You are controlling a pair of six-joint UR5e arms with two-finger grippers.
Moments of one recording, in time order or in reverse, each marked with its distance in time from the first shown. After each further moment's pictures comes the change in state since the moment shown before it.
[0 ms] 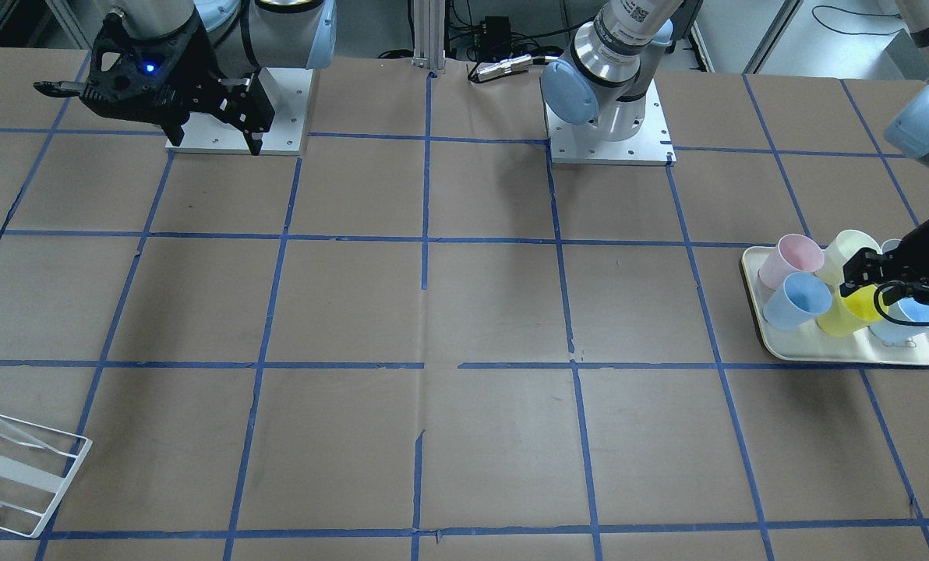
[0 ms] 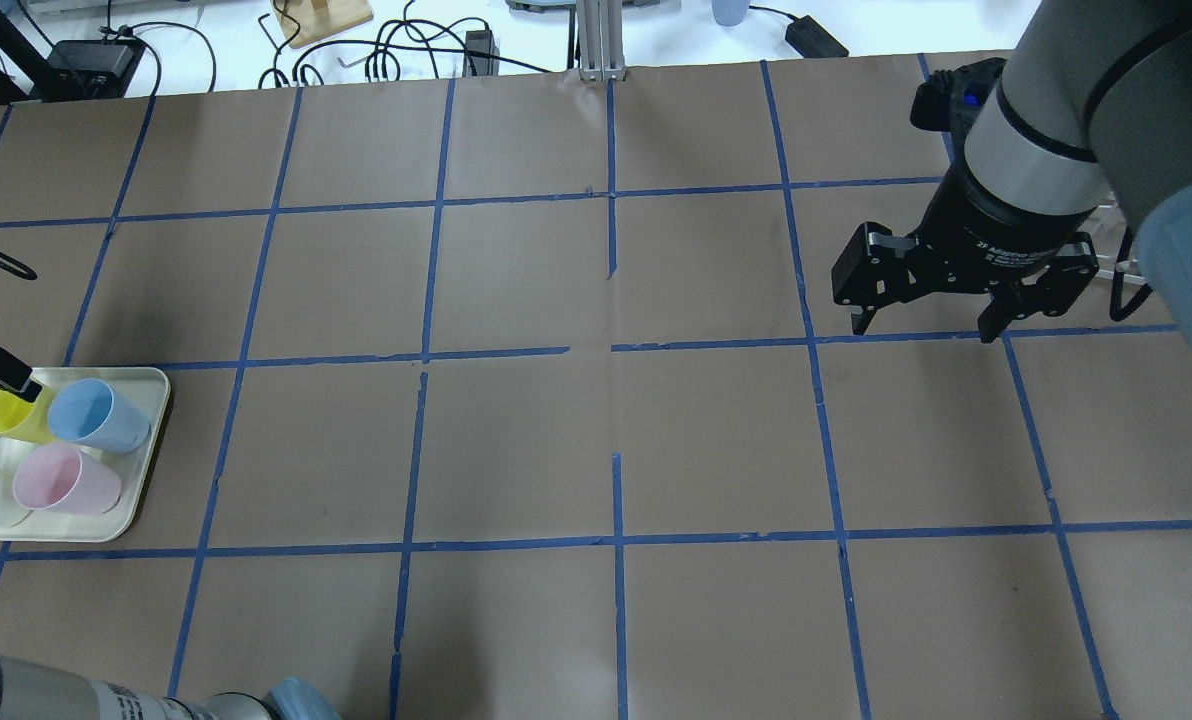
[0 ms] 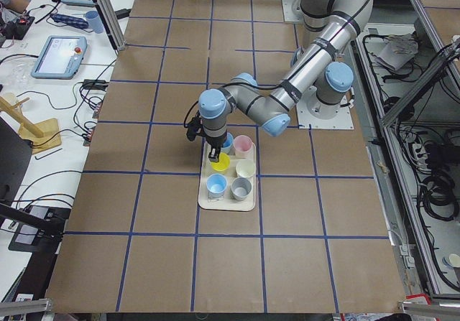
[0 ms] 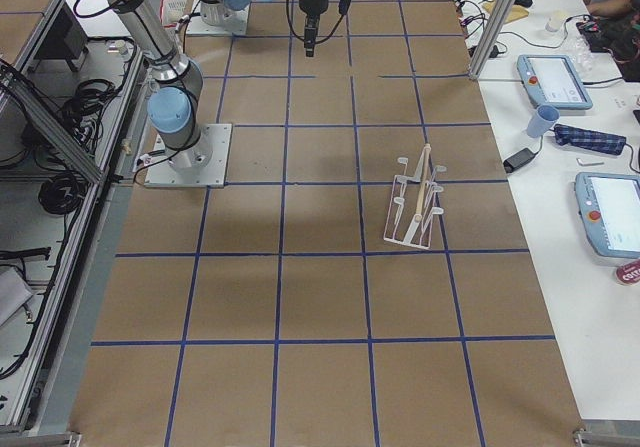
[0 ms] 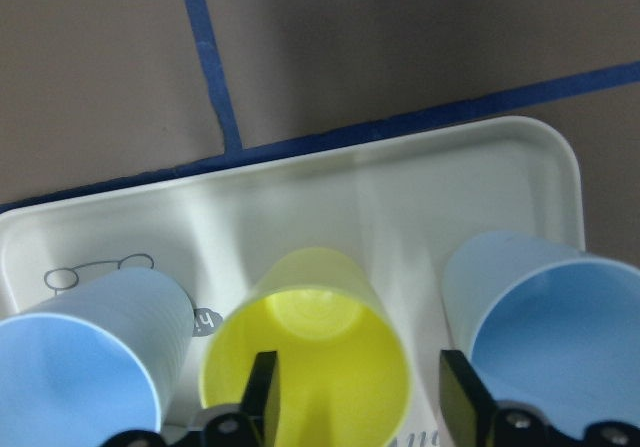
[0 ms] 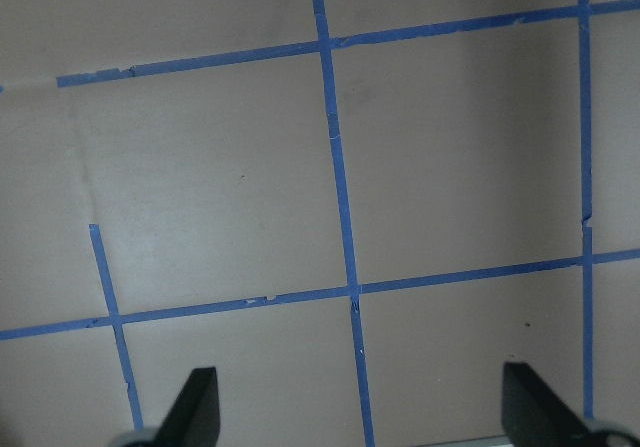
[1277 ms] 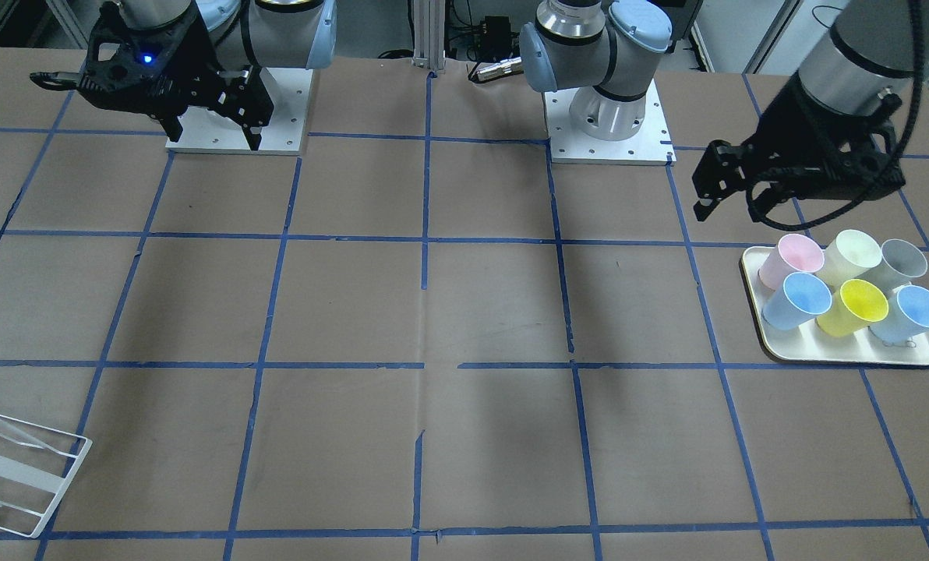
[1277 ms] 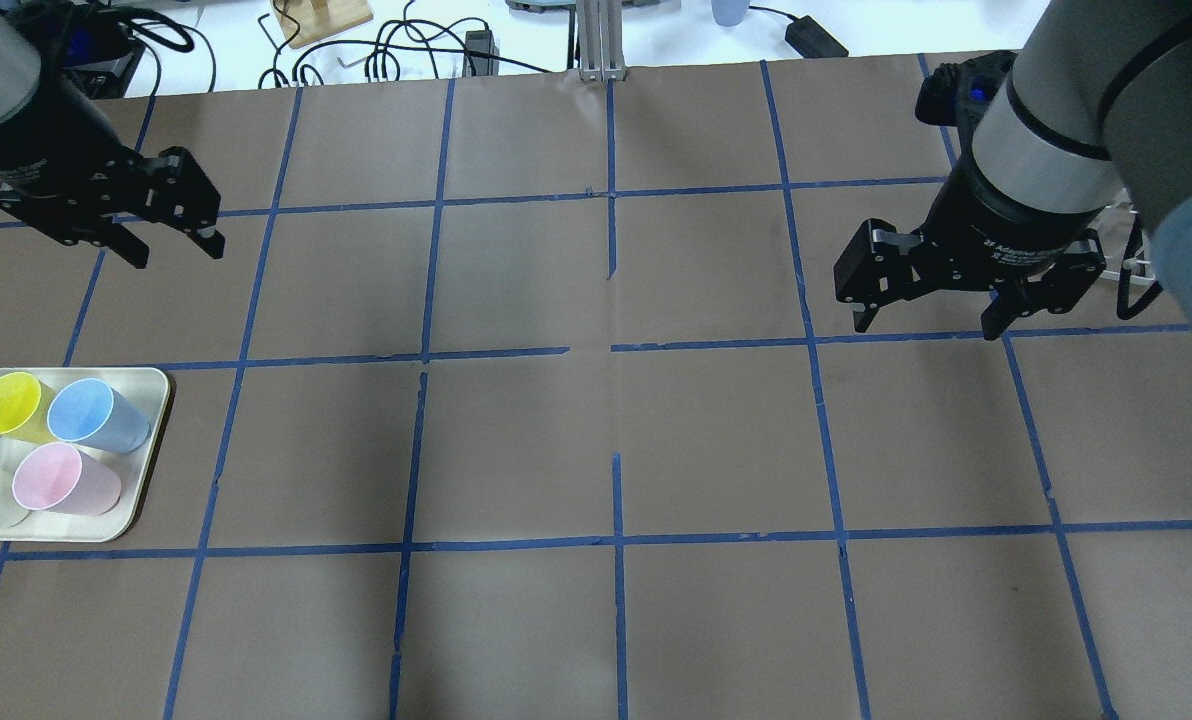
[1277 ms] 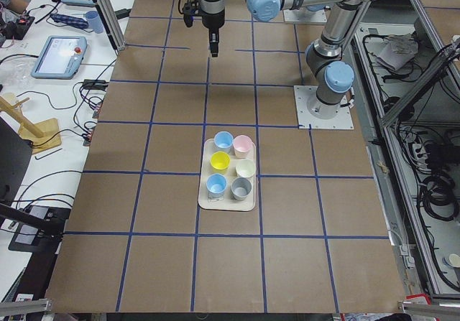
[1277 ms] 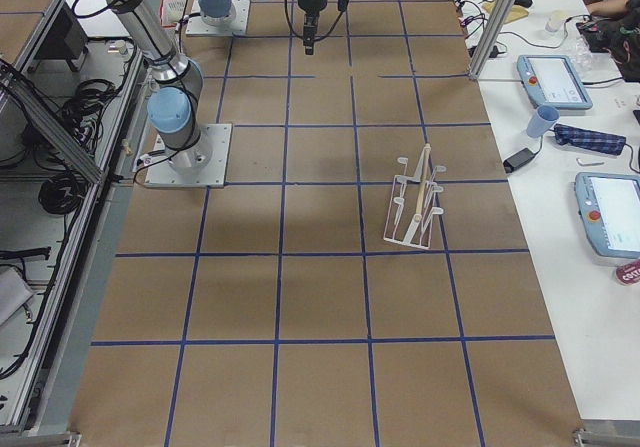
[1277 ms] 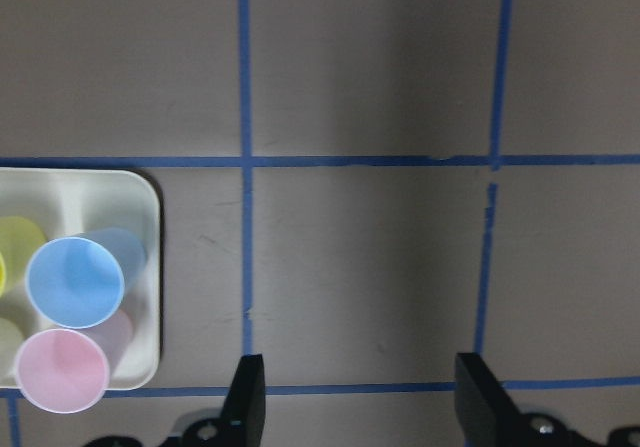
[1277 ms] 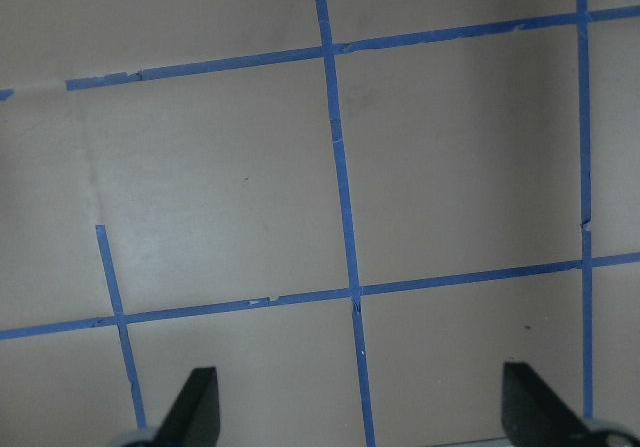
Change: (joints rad) left arm -0.575 0.317 0.190 -0.478 -0.107 -0.839; right arm -0.001 -0.010 -0.005 0.002 0.004 -0.006
